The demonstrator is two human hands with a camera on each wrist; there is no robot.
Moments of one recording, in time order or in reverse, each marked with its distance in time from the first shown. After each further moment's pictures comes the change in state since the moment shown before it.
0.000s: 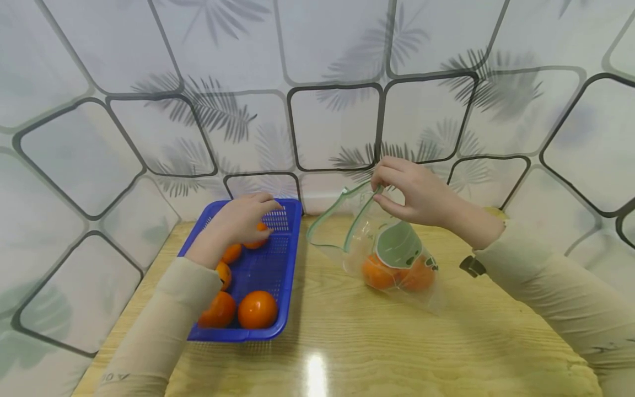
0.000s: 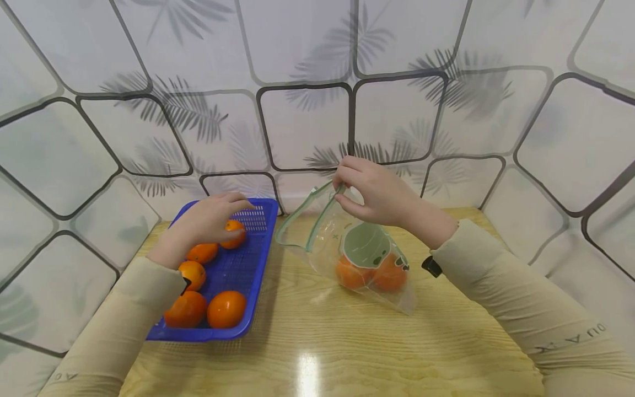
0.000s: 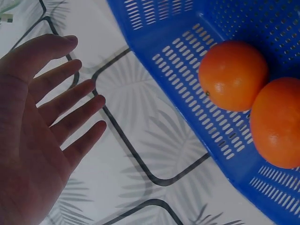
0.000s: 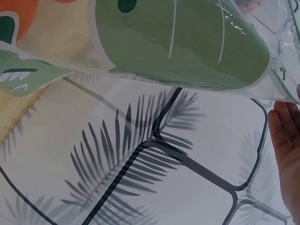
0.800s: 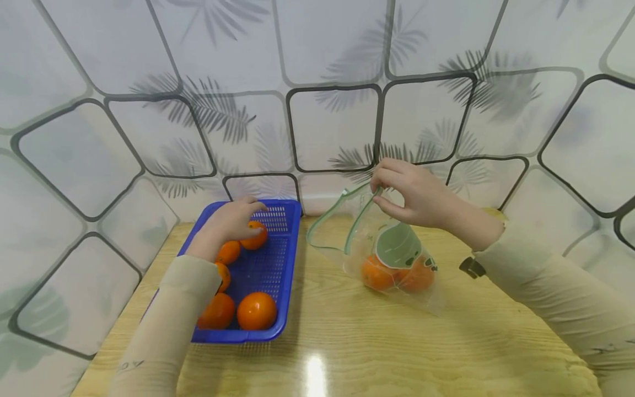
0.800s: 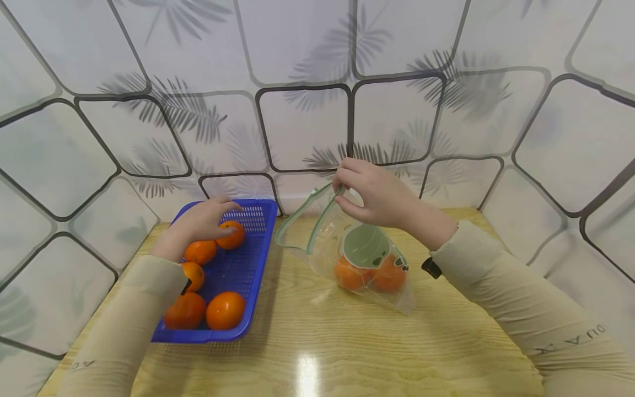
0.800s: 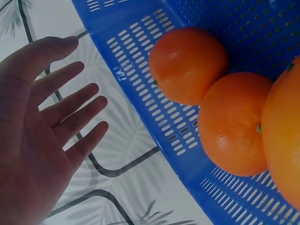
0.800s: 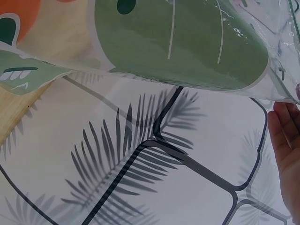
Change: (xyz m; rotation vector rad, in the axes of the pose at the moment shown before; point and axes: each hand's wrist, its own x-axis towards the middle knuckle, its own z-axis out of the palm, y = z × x) left_hand 0.001 -0.032 0.021 -0.101 -0.084 -0.155; right_hand -0.002 -0.002 -0.001 -0.023 -0.012 0.008
